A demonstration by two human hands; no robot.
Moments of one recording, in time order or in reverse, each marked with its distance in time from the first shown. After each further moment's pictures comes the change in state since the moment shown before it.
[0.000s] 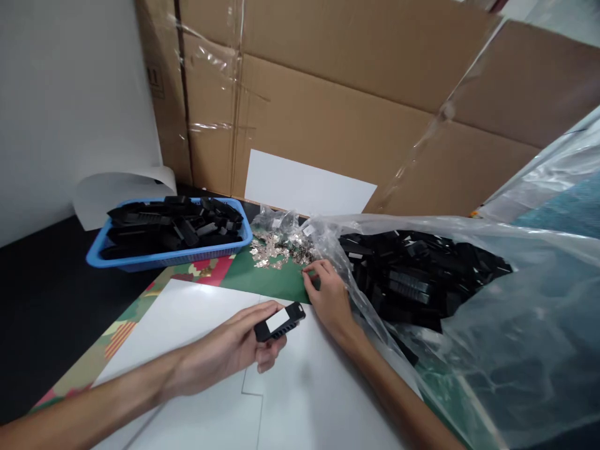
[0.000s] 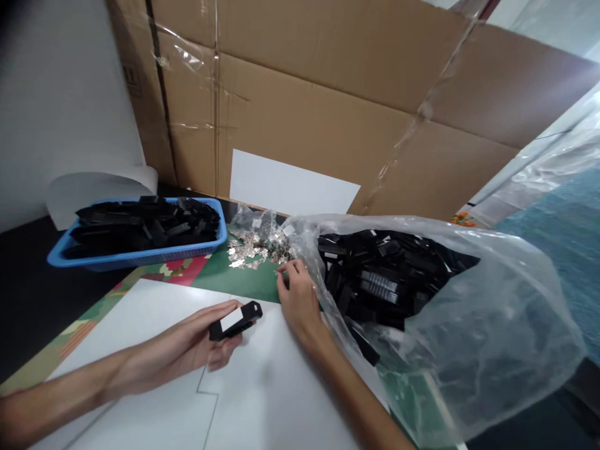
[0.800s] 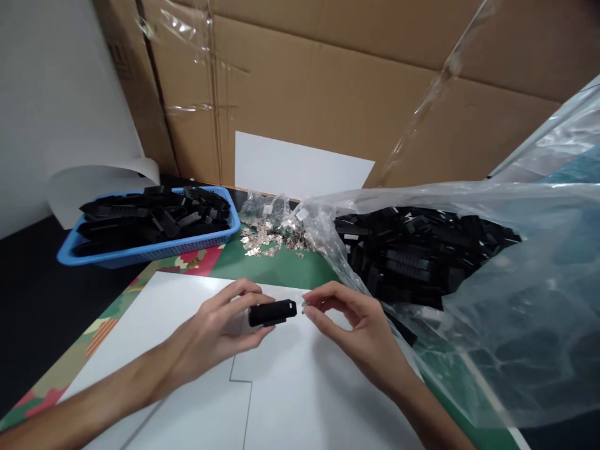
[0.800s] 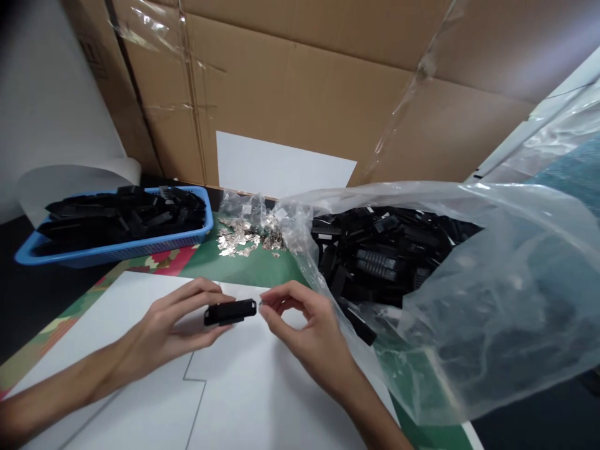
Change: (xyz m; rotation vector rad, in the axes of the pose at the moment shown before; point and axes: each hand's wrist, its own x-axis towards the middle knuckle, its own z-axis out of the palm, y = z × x) left_hand -0.007 -0.003 -0.023 1.518 0.192 0.719; right_hand -0.061 -0.045 -0.071 0.604 -0.207 0.135
